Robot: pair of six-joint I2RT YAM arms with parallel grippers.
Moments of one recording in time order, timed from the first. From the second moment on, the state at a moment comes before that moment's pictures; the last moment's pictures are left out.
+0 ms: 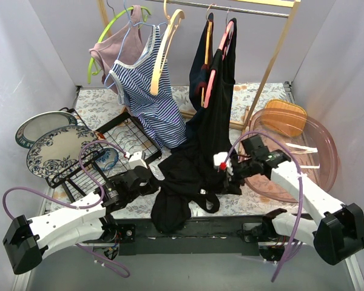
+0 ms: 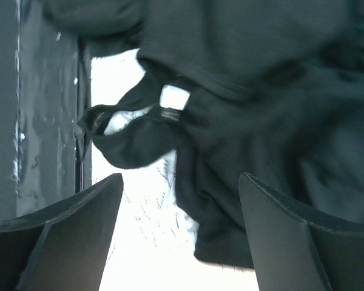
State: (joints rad) left arm -0.92 0.81 0.45 -0.34 -0.33 -0.95; right arm 0.43 1.09 0.76 -0.80 -0.82 -0.97
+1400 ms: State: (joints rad) left arm -0.91 0.51 0.64 -0.65 -0.57 -0.99; right arm 0.40 1.01 1.00 -0.60 -0.38 -0.64
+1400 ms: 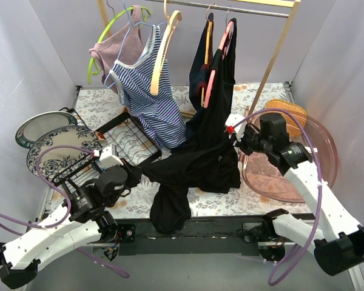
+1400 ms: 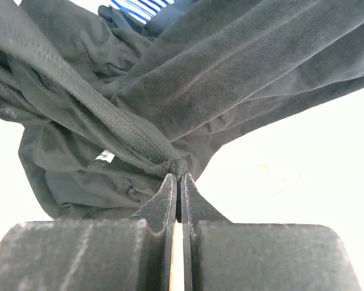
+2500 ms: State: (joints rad) left arm -0.91 0.67 0.82 -0.45 -0.25 -0.61; right arm 0.42 1.05 0.89 -0.73 -0.61 -0.75
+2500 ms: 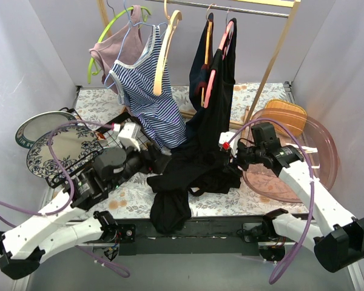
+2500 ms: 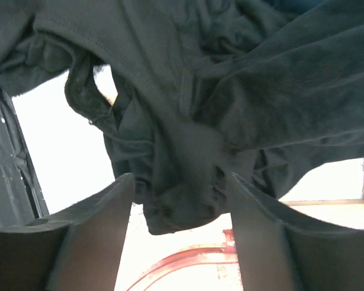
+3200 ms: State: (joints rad) left arm -0.60 1.44 1.93 -0.38 -0.34 -0.26; right arm 0.29 0.94 0.85 -0.67 -0.80 -0.60
